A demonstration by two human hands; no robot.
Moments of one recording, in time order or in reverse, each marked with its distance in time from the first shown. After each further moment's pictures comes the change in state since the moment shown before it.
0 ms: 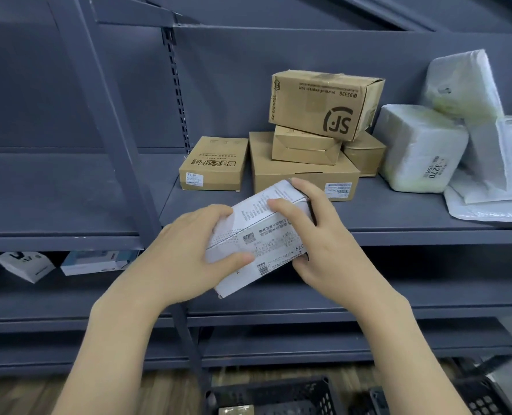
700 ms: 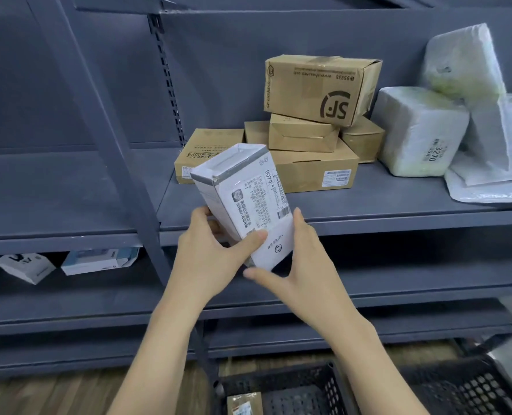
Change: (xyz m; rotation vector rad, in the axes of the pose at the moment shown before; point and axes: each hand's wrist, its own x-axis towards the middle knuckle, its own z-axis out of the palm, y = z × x) left_hand 0.011 0.003 0.047 -0.524 0.235 -0.286; right_hand -0.025 -0.031 0.038 0.351 -0.054 0.482
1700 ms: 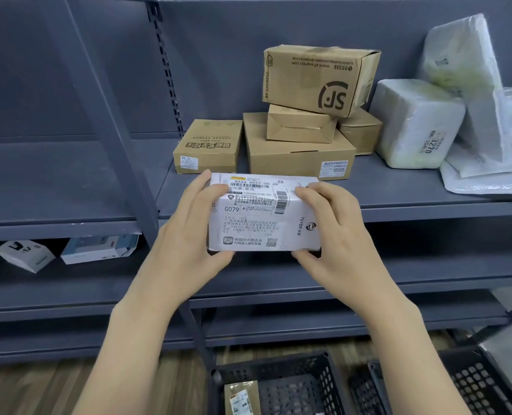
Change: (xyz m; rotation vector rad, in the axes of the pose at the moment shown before) left_hand -0.016 -0.009 -0.028 0.381 -0.030 0.559; right_hand -0.001 0.018 -0.042 -0.382 0.217 -0.372
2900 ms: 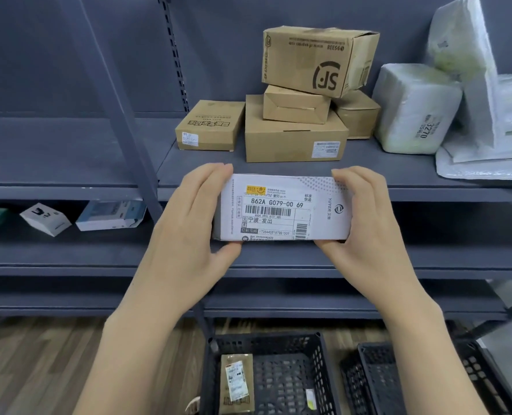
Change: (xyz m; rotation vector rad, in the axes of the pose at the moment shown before) left_hand -0.046 0.070 0.006 0.151 0.109 0.083; right_hand -0.046 0.019 -0.049 0.132 0.121 -0.007
